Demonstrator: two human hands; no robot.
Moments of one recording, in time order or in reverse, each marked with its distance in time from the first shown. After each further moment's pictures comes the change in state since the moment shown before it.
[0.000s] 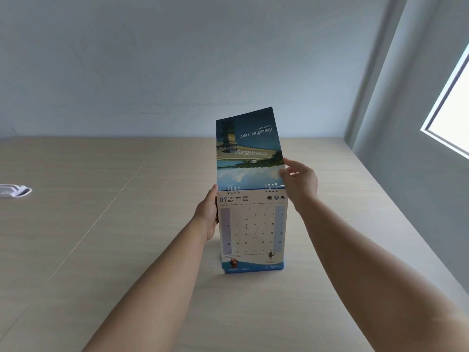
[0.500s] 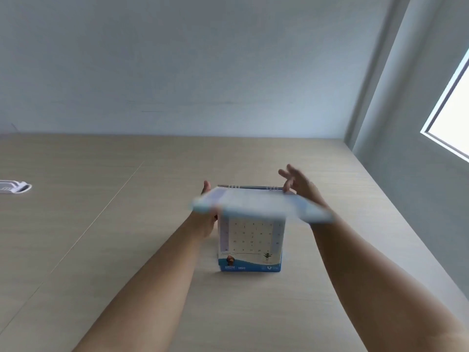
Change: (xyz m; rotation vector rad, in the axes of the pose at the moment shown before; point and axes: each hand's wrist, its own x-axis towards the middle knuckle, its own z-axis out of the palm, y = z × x) left_hand -0.002 0.007 -0.011 -0.063 -0.037 -0.011; right_hand -0.014 0.011 -0.023 0.342 -0.370 0.259
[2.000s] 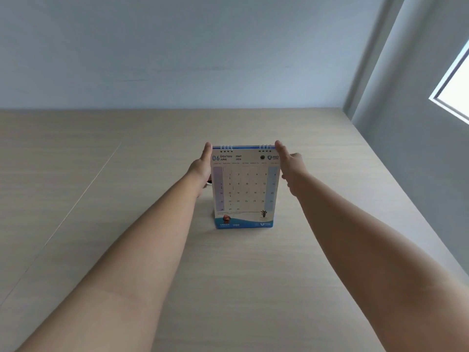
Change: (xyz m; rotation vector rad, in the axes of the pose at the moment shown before) left_hand 0.067 0.036 0.024 0.451 0.113 0.005; right_hand 0.070 0.012 0.021 -0.255 0.283 0.251
